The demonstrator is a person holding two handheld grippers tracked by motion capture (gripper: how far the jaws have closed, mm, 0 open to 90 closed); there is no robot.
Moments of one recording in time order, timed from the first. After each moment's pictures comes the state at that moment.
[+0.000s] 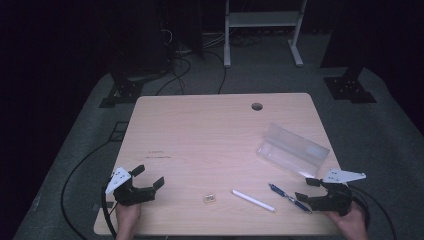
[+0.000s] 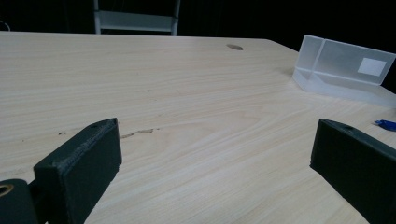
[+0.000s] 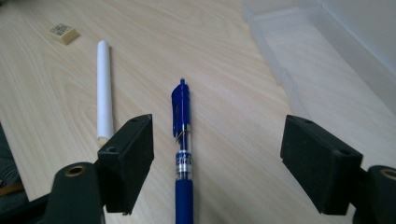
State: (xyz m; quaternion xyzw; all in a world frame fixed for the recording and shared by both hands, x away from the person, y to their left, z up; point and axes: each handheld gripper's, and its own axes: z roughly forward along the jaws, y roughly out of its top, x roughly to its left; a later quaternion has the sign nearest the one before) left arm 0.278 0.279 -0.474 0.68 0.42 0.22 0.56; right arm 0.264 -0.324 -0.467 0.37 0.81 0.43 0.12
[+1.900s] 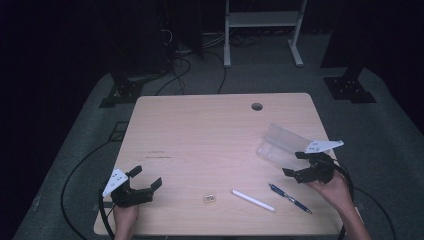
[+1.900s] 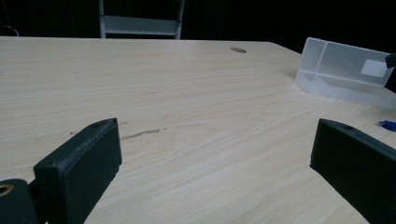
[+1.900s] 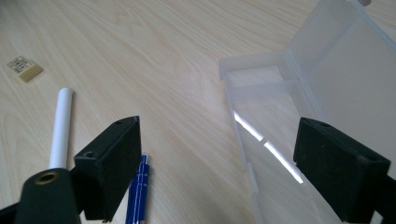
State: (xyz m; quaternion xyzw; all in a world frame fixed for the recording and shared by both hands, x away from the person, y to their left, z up) left arm 0.273 0.283 -0.474 0.67 0.42 0.23 0.56; right arm 0.336 -0.292 -0.433 0.36 0.83 0.40 0.13
